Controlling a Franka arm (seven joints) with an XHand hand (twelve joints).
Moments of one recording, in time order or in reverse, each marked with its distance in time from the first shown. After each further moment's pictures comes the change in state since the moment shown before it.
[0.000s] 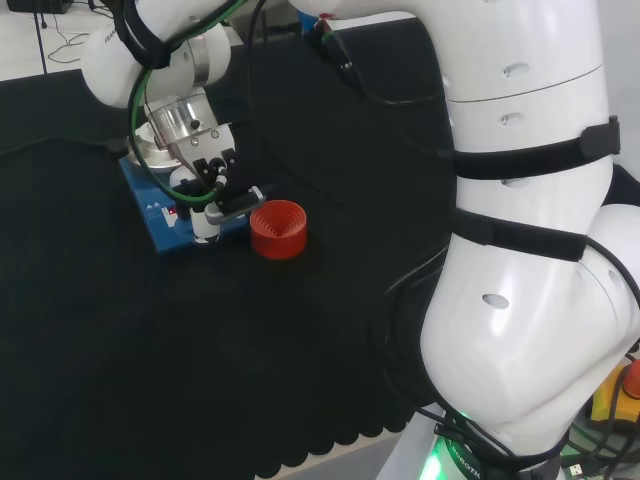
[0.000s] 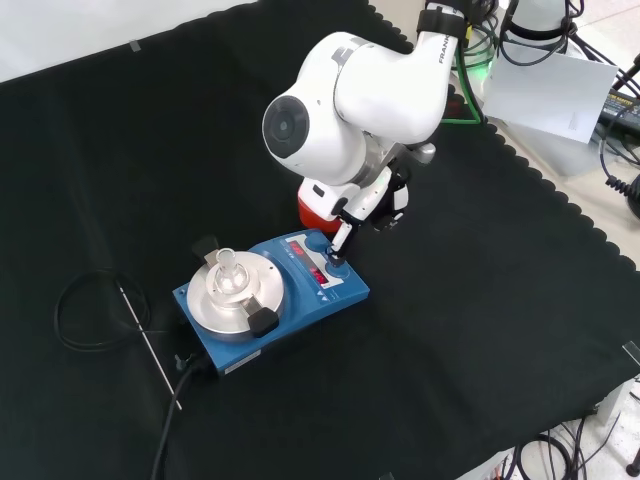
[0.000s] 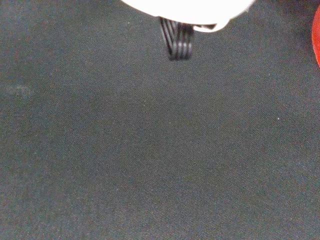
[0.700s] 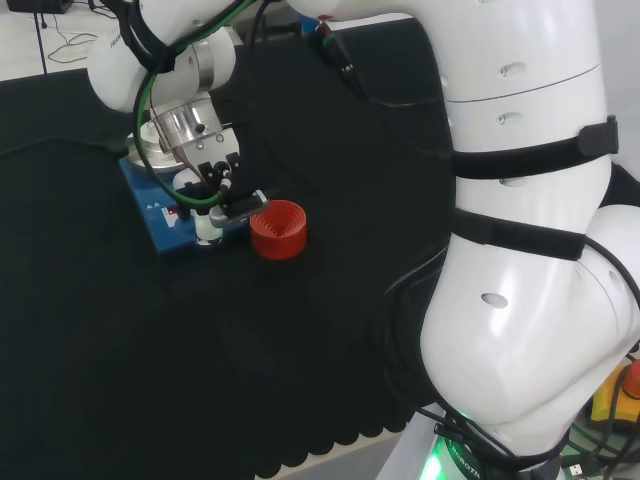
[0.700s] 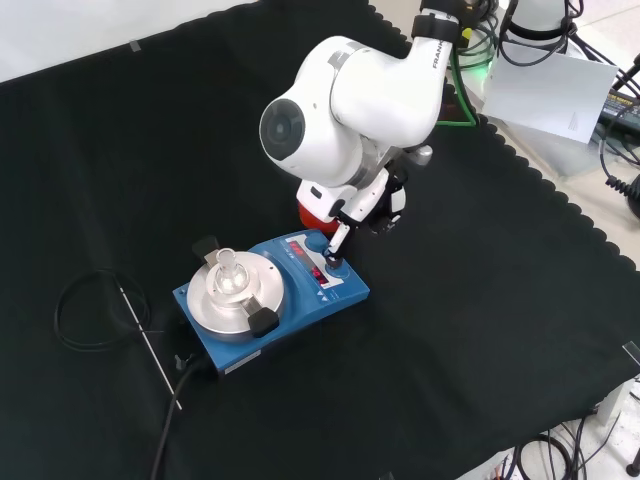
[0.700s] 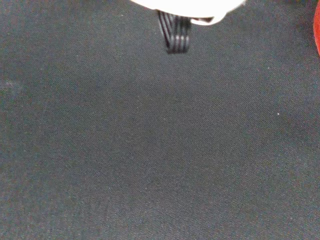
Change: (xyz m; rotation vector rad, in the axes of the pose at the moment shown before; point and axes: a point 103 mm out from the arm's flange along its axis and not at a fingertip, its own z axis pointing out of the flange) arm -0.005 0.005 0.008 0.007 0.010 -0.004
